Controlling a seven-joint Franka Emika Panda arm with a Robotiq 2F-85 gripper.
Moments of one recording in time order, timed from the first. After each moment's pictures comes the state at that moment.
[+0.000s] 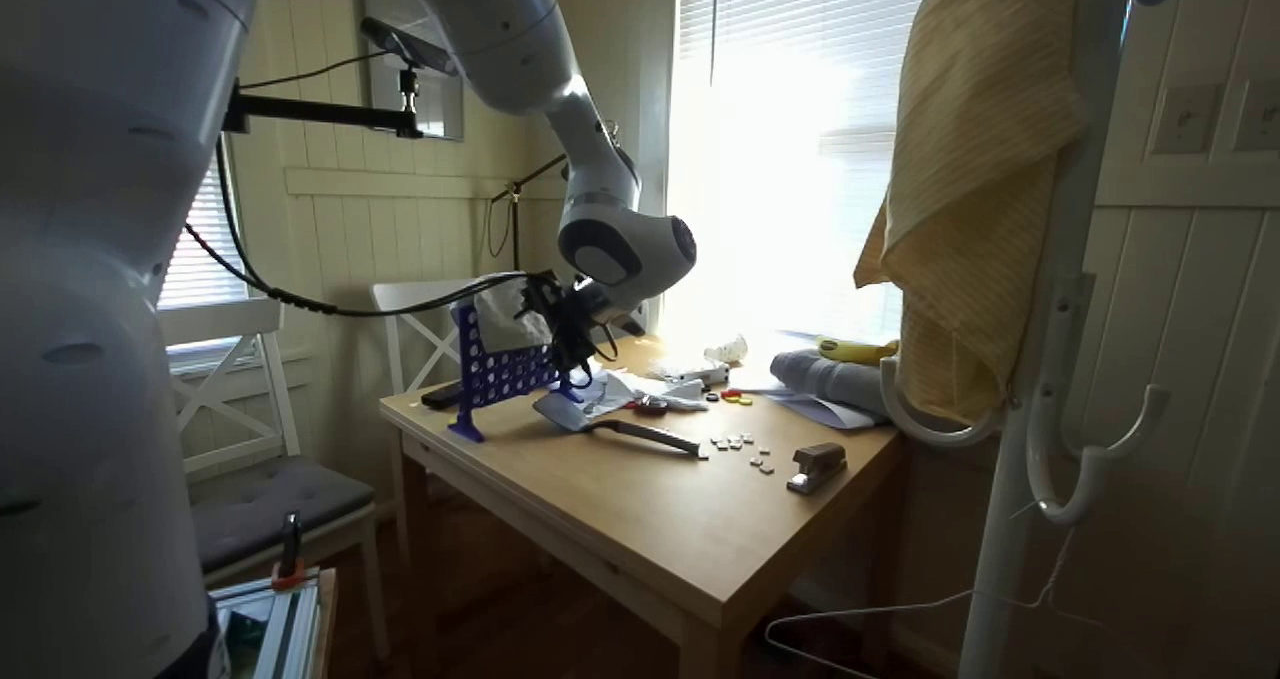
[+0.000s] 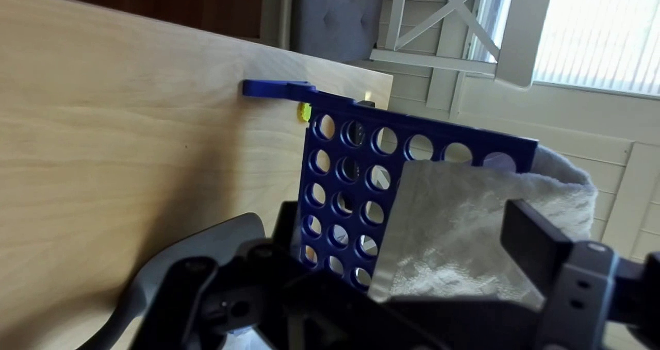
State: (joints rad) arm 0.34 0.34 0.24 -2.07 1.11 2.07 -0.79
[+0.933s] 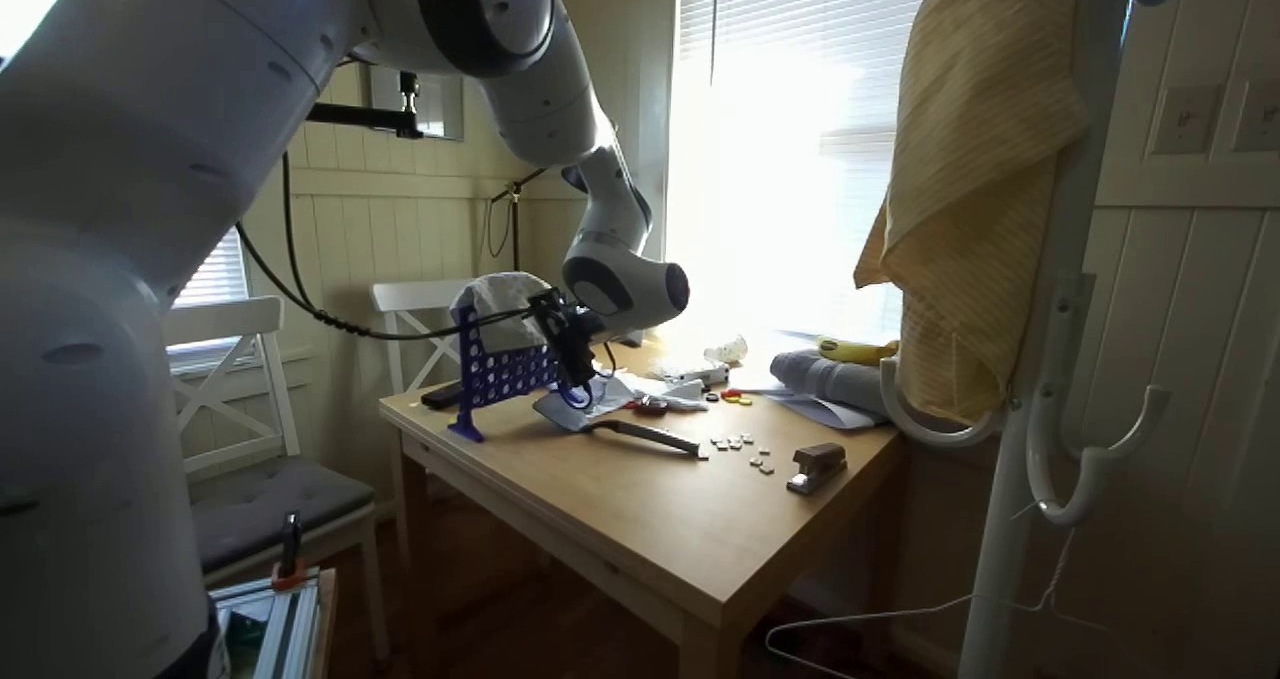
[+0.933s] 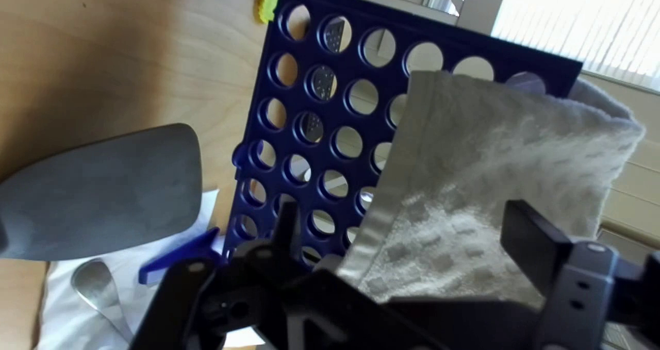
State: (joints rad) arm 0.34 0.56 0.32 -1.88 1.30 2.12 -1.04
